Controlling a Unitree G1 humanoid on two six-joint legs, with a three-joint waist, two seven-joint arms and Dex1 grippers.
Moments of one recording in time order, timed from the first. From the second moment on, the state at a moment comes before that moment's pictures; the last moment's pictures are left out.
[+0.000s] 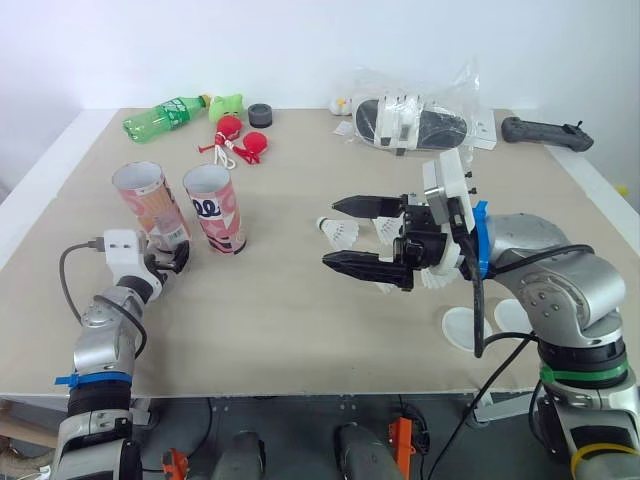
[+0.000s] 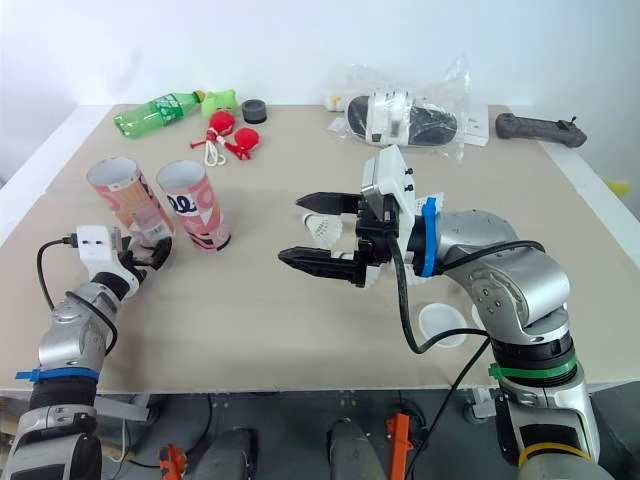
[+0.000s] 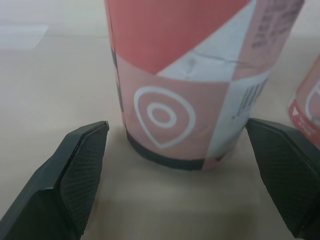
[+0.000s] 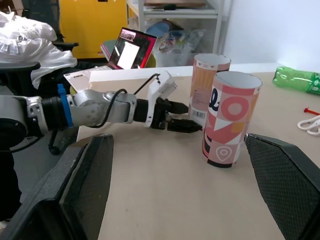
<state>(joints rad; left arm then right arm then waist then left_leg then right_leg) -0.43 0.40 0.31 0.41 -0.28 0.15 -0.35 -0.66 -0.64 0.02 -0.39 0.74 0.73 0.93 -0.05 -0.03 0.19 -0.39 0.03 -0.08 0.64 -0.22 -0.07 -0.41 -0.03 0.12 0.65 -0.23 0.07</state>
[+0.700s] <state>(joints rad) -0.62 0.42 0.27 0.75 -0.21 -0.07 -0.40 -0.66 -0.63 0.02 -0.39 0.74 0.73 0.93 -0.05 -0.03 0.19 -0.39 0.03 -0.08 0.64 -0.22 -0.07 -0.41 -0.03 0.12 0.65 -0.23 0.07</state>
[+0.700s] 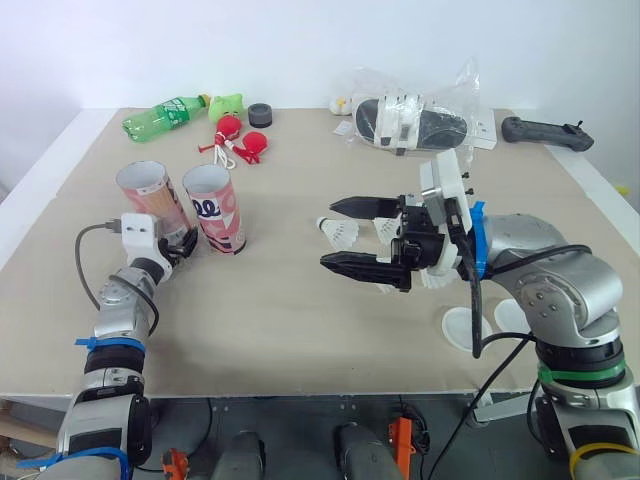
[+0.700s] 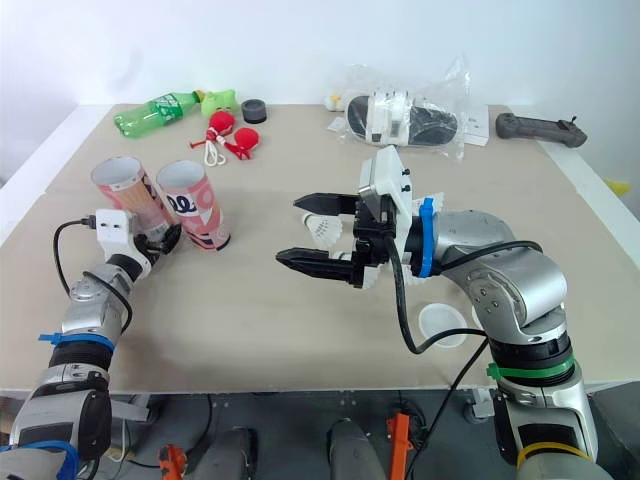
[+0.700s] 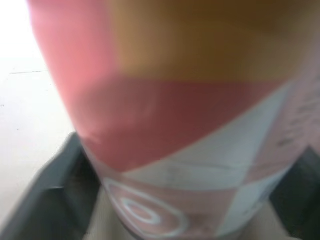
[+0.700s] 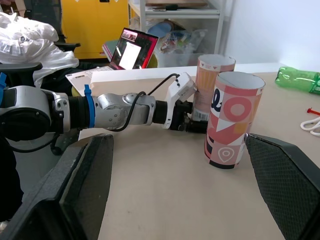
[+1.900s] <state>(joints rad) 0.12 0.97 0.28 -0.38 -0.50 0.45 -0.94 -0.48 -0.89 -0.13 -0.36 0.80 0.84 0.97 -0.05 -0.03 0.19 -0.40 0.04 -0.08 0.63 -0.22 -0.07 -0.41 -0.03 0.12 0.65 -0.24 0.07</state>
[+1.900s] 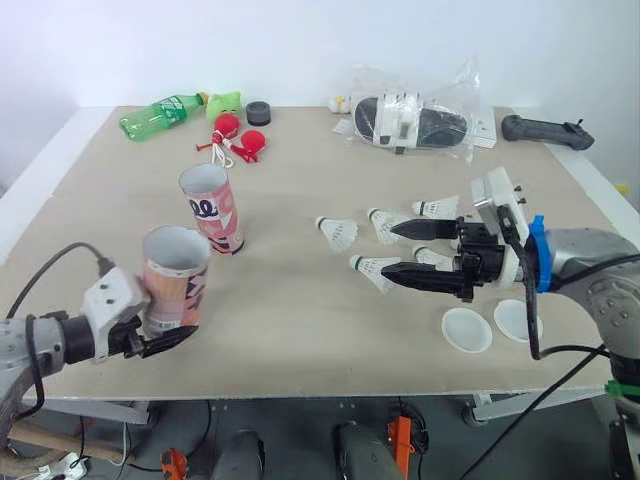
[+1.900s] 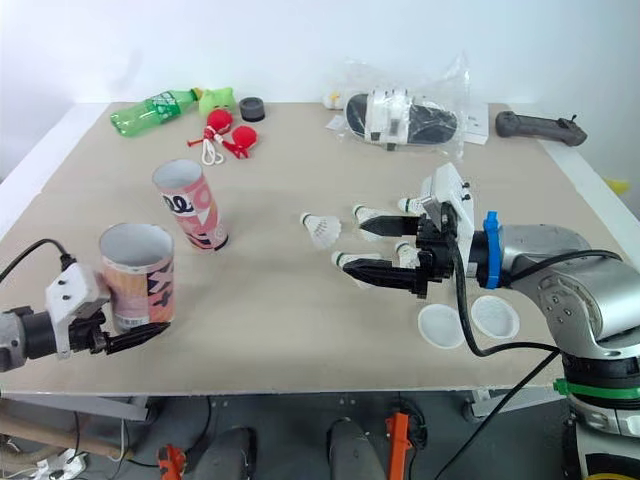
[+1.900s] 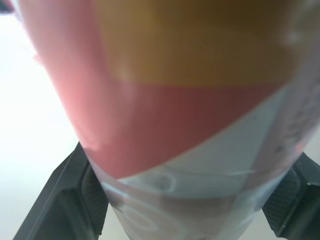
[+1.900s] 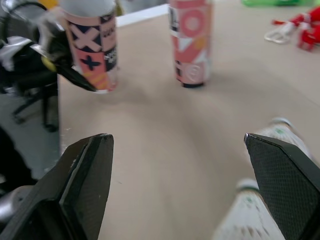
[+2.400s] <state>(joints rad) -0.15 1.05 -0.03 -0.32 -0.34 0.43 -1.08 -0.14 -0.74 -0.17 -0.59 0.65 0.79 0.63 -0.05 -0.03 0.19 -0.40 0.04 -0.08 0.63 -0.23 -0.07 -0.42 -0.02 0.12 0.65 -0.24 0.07</state>
